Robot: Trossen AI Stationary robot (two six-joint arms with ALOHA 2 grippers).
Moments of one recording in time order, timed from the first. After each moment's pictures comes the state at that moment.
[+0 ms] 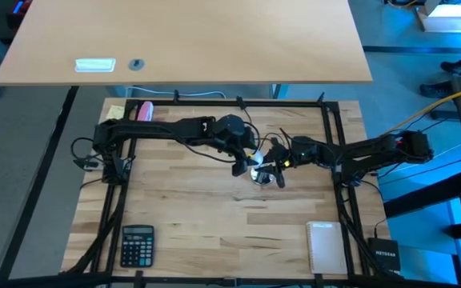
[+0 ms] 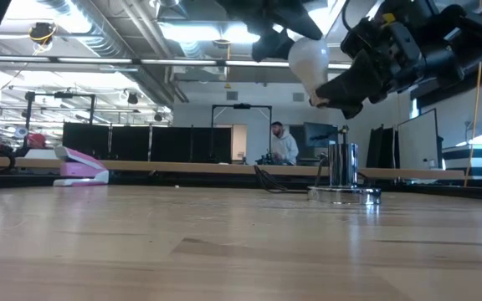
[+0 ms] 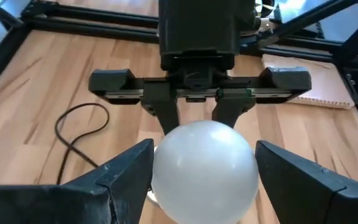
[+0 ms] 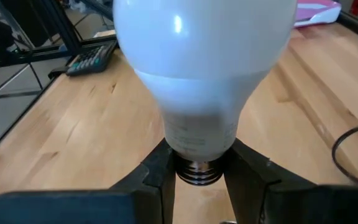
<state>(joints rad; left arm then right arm) 0.09 1.85 1.64 -0.42 0.10 -0.05 -0.12 1.22 0.42 0.49 -0.24 0.09</state>
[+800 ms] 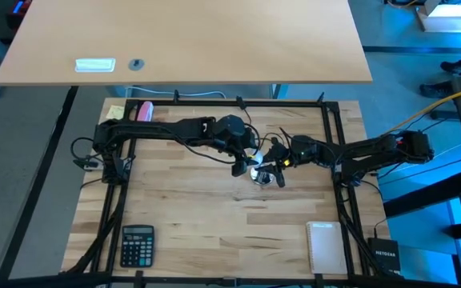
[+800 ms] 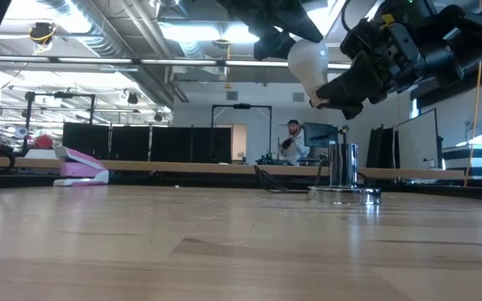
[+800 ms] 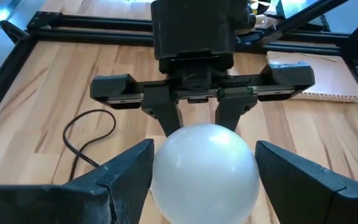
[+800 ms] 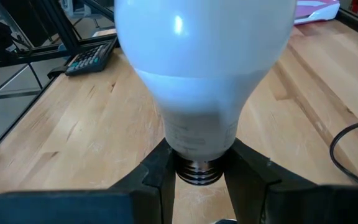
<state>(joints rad) 0.10 1.85 1.63 -0.41 0.07 0.01 -0.12 1.22 0.42 0.47 -0.24 0.10</state>
